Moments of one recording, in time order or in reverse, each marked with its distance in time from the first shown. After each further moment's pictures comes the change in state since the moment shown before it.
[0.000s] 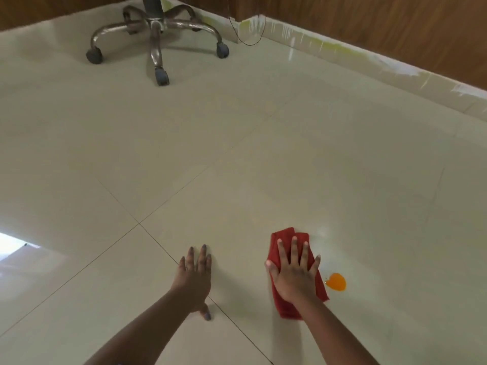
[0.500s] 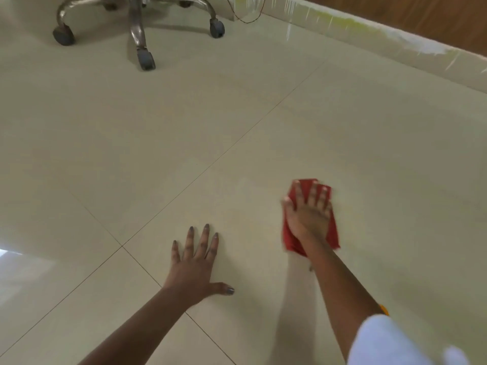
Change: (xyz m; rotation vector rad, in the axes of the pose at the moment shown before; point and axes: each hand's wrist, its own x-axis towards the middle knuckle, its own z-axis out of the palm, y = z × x) left_hand 0.092 -0.052 -0.008 -0.284 0.250 0.031; right_hand 0.165 -0.022 -0.056 0.105 0.256 0.167
